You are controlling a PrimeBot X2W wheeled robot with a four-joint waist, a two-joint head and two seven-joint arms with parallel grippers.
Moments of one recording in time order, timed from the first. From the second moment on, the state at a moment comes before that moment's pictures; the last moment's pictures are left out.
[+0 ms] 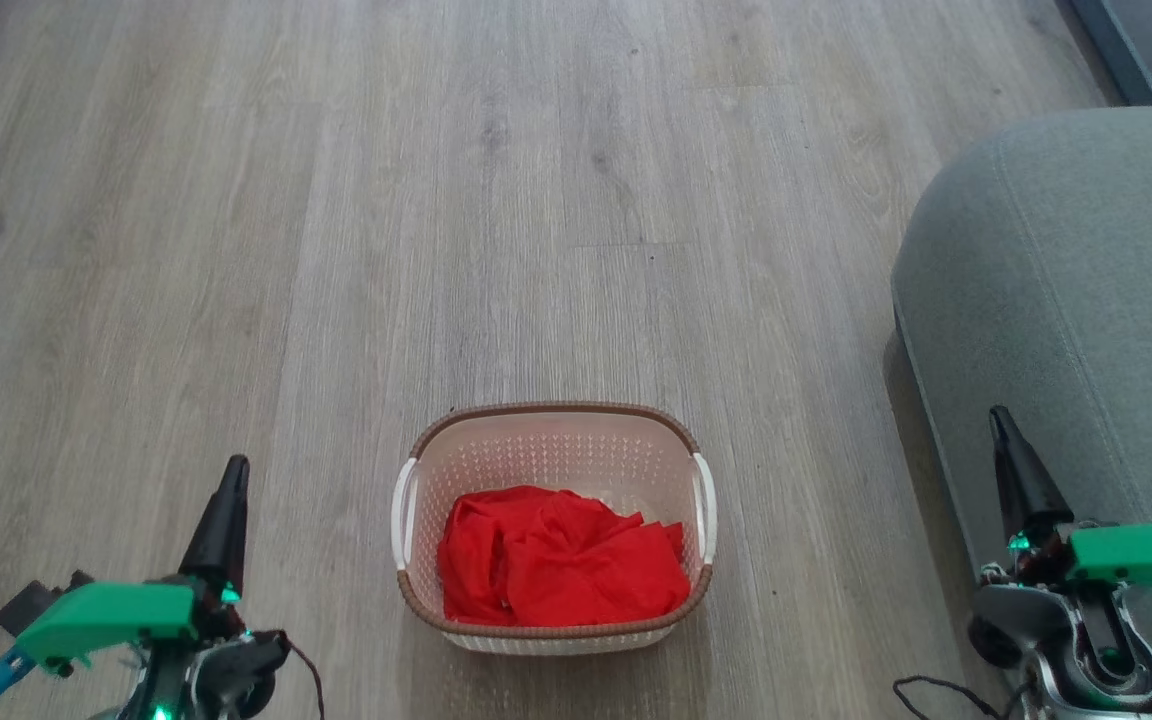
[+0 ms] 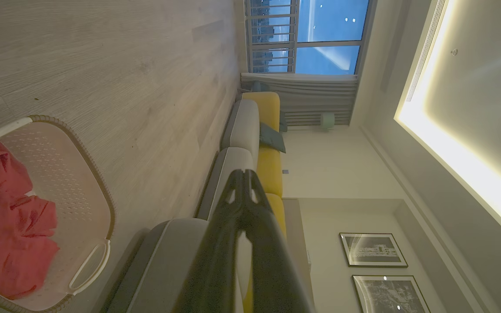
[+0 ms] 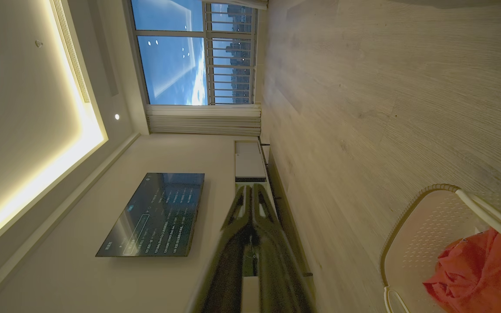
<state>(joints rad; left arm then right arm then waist) -0.06 0.04 0.09 0.28 -1.60 -0.12 0.11 -0.09 -0.05 -0.13 0.28 1.60 0.13 0.11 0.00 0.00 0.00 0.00</state>
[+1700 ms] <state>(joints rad) -0.06 0.04 0.09 0.28 -1.60 -0.12 0.11 -0.09 -0.05 -0.13 0.28 1.60 0.13 0.11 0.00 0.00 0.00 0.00</state>
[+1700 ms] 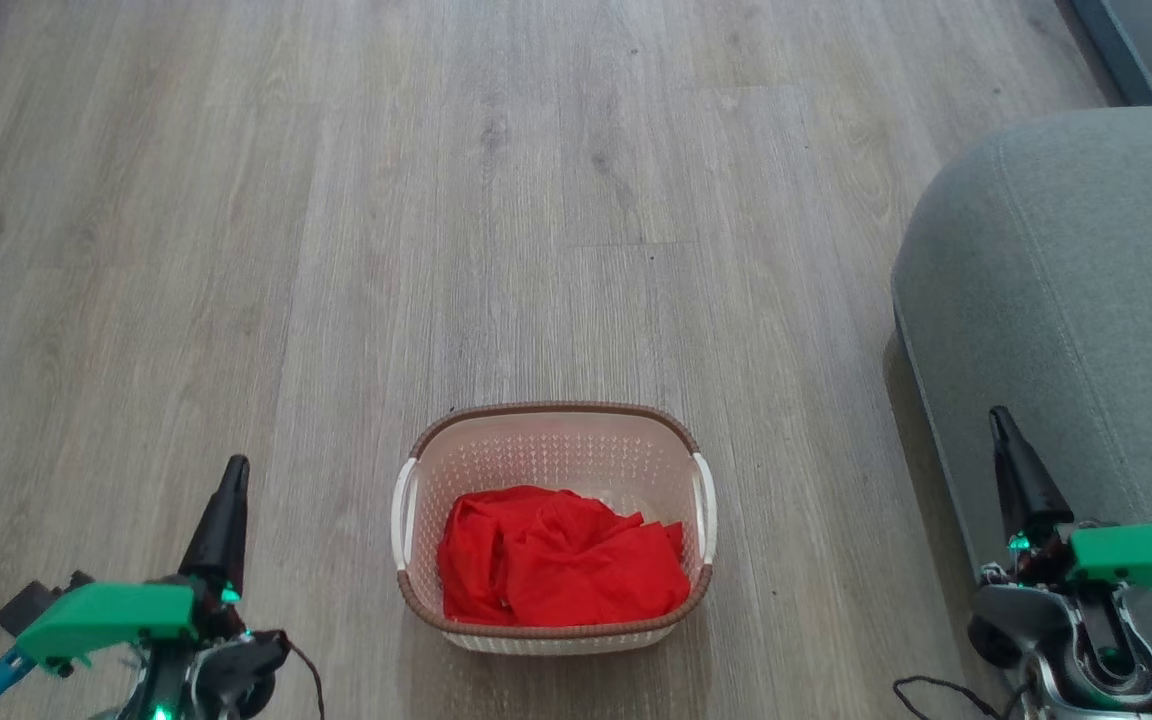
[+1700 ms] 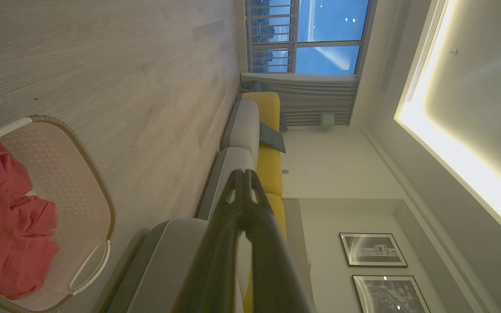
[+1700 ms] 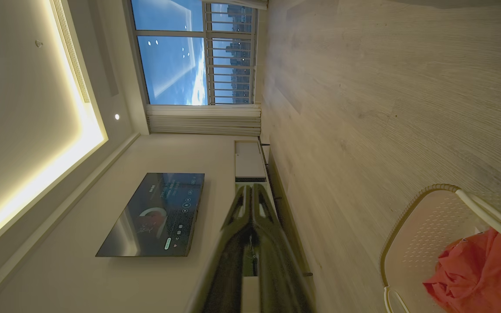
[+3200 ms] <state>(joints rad) -0.06 0.04 0.09 0.28 -1.60 -0.12 0.11 -0.09 -0.05 -0.13 0.28 1.60 0.13 0.11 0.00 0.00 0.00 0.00</state>
